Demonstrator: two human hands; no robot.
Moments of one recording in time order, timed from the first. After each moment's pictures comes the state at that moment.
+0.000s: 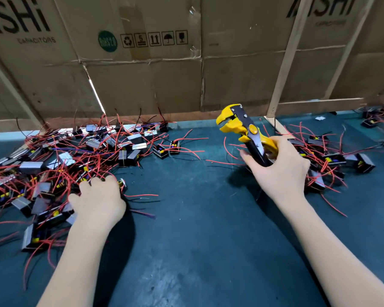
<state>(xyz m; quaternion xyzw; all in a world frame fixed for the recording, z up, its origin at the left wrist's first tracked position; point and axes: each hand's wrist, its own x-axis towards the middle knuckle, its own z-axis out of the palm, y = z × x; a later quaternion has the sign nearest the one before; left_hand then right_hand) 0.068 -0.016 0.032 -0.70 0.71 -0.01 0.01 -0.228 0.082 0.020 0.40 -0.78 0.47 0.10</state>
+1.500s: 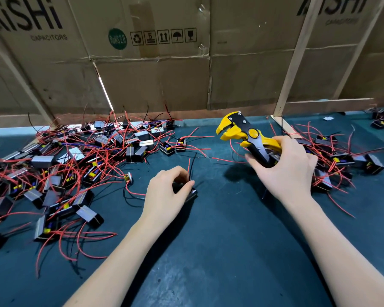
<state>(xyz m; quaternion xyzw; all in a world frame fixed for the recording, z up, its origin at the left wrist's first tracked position) 0.006 0.012 0.000 -0.42 0.81 0.21 -0.35 -0.231 0.083 0.017 0.44 -0.79 0.40 0.14</state>
